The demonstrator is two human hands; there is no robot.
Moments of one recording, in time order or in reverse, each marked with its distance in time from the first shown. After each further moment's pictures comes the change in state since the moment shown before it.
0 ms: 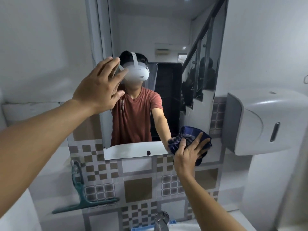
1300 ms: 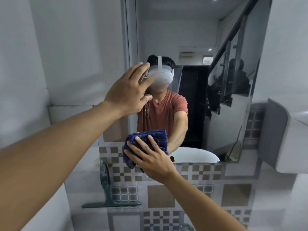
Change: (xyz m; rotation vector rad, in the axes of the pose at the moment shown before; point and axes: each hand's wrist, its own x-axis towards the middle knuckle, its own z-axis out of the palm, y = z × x) left_hand 0.004 -0.002 -0.006 0.055 -0.041 0.032; right_hand -0.059 -0.075 0.090 -0.716 -0.387 -1.616
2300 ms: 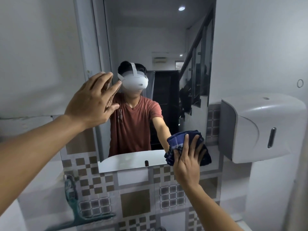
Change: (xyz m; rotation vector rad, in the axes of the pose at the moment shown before) left_hand -0.003 0.011 -0.002 0.013 0.015 -0.013; right_hand -0.148 0.073 0.006 0.310 0.187 1.190
